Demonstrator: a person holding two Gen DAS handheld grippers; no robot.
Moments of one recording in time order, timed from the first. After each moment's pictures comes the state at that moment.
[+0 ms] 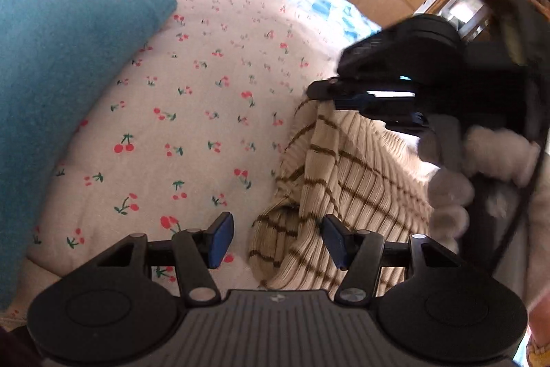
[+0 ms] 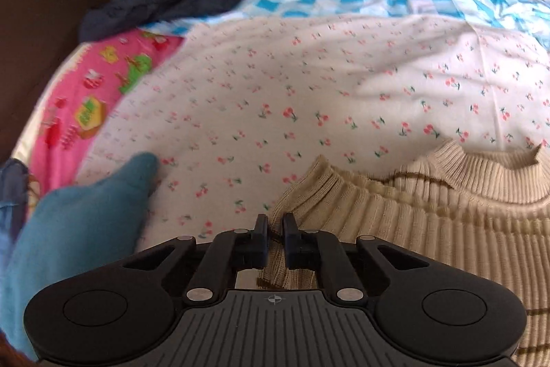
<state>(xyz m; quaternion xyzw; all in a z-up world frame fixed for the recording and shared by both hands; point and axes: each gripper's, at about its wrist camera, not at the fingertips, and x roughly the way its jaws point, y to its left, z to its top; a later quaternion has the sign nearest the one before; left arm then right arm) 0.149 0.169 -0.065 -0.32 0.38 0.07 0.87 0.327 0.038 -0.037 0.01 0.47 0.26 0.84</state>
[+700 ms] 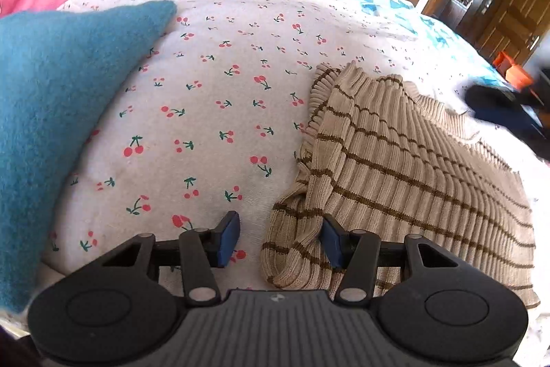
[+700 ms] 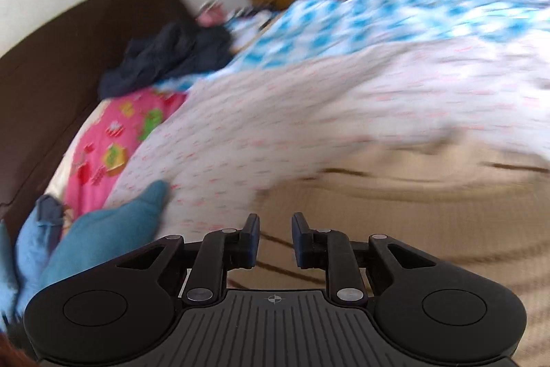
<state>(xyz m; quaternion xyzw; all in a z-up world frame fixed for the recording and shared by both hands) 0.160 0.136 -0.074 -0.21 0.41 0.13 0.88 0.255 -0.126 -0.002 0.11 0.36 0.25 0.89</state>
